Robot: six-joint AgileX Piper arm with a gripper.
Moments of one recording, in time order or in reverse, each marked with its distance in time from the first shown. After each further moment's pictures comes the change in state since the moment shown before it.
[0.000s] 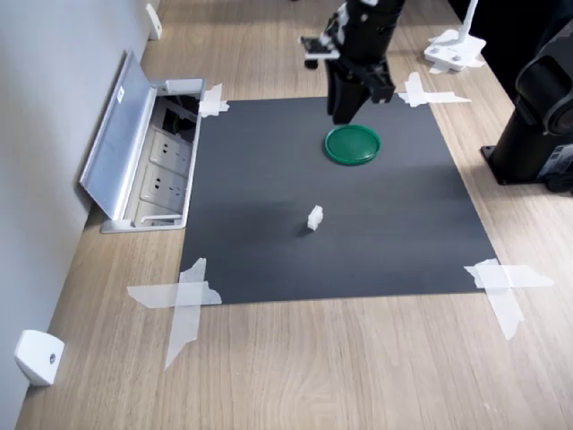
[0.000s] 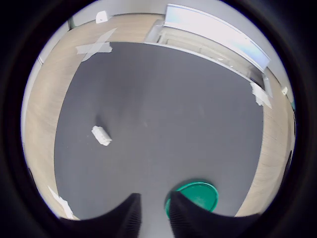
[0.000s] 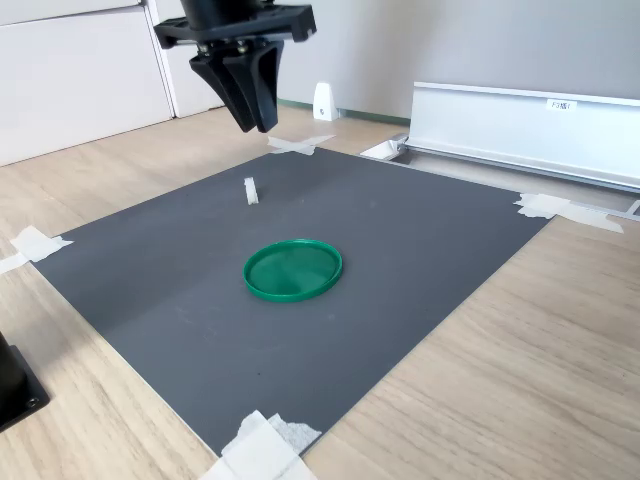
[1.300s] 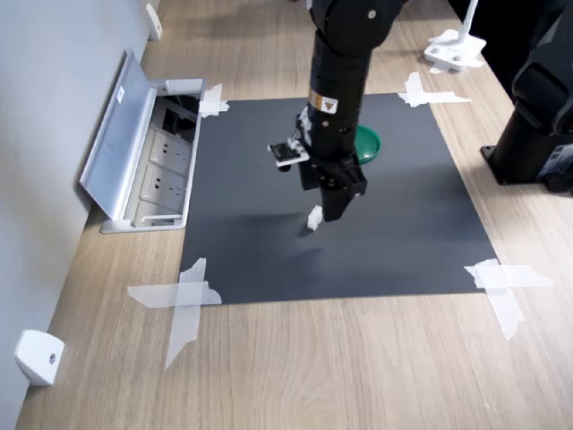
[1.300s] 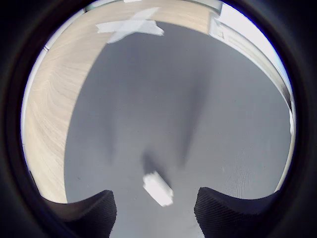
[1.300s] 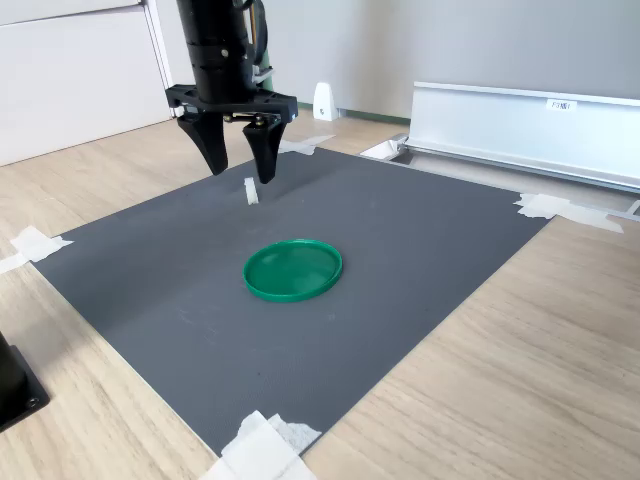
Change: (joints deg) arm 12.7 16.8 -4.2 3.9 -8.5 4.2
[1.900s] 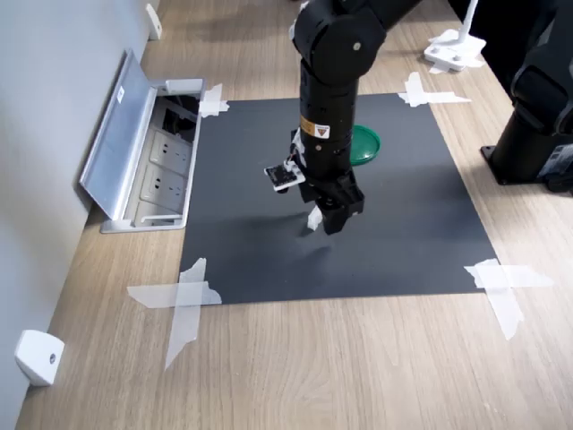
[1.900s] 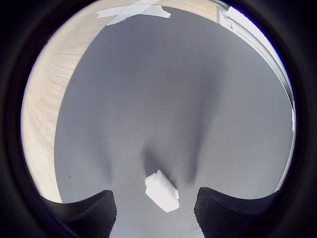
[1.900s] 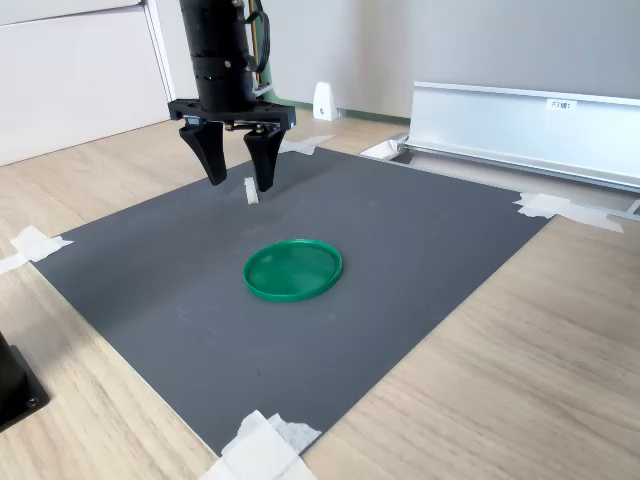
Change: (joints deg) arm 2.0 4.9 -1.9 -3.9 2.8 4.6
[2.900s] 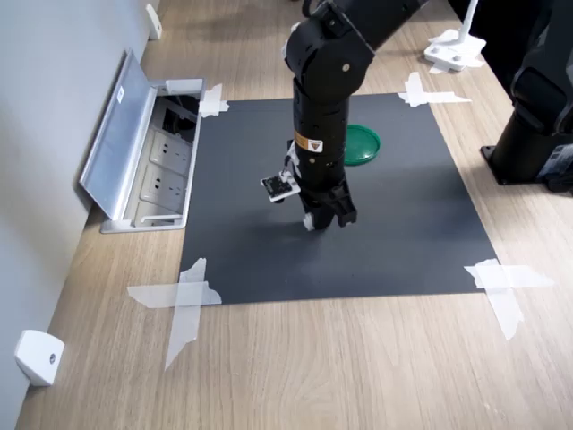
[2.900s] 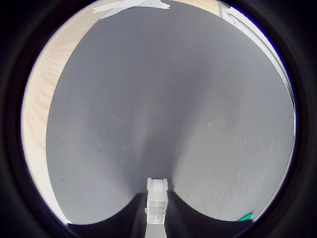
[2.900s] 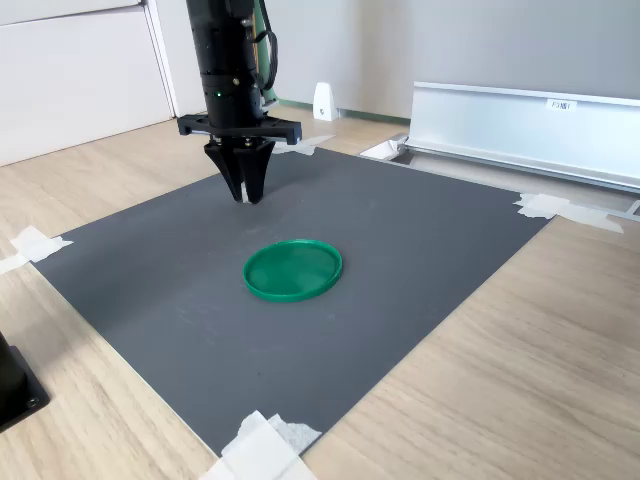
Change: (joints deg) arm 0.0 2.2 -0.3 -0.5 -0.9 -1.9
